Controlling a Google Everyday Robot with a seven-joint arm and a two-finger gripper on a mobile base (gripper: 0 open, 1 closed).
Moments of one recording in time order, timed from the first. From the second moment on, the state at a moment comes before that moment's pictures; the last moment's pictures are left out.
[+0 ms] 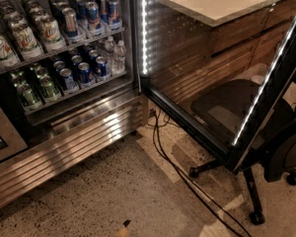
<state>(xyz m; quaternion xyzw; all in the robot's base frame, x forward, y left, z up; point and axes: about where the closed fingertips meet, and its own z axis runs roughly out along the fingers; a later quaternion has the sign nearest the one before) 0.552 -0.397 1.119 -0.22 0.78 -0.07 0.58</state>
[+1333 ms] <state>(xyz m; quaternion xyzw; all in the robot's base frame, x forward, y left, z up) 0.547 -0.563 1.136 -0.05 0.80 -0.24 0.55</state>
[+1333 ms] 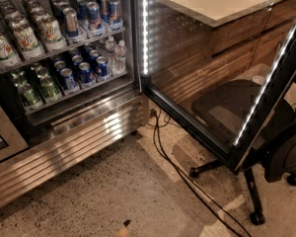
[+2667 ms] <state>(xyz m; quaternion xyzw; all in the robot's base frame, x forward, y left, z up) 0.649 -0.572 1.110 -0.02 0.79 -0.22 0.57</state>
